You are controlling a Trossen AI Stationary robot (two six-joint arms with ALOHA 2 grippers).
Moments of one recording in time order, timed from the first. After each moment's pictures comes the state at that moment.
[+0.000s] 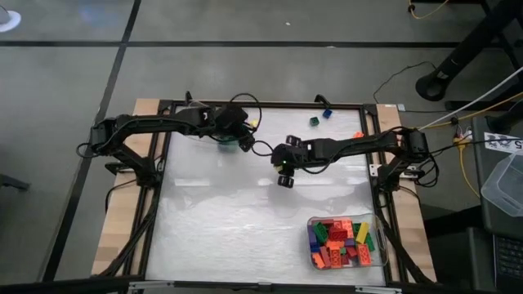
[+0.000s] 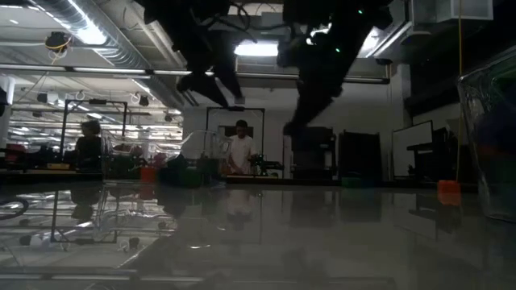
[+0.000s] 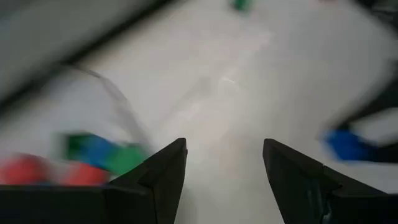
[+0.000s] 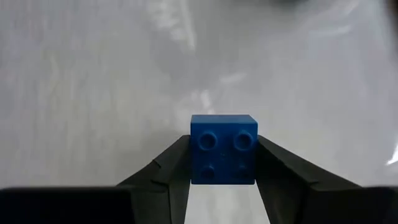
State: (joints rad) left arm 0.30 1.49 1.17 -0.51 -0.19 -0.42; right arm -0.02 1.71 1.23 -0.56 0.20 0.09
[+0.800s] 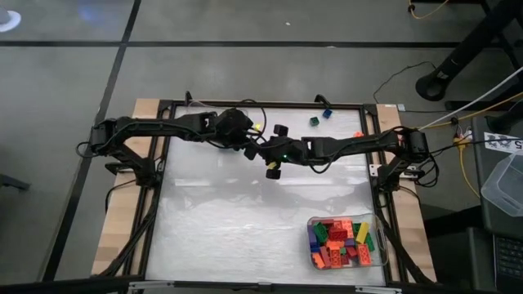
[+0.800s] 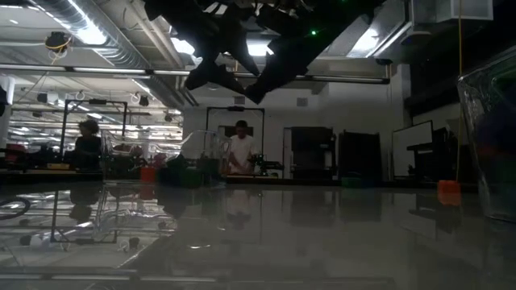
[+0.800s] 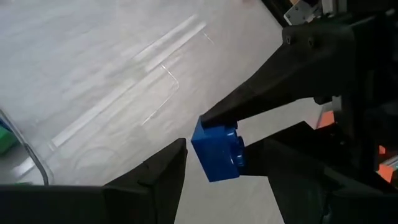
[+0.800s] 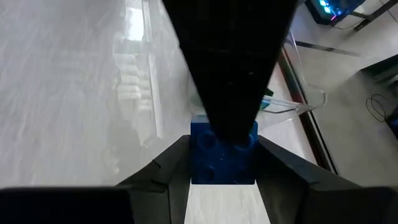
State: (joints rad) left arm 0.23 1.49 1.17 -0.41 0.03 -0.66; right arm -0.02 1.71 1.27 -0.22 0.35 -0.19
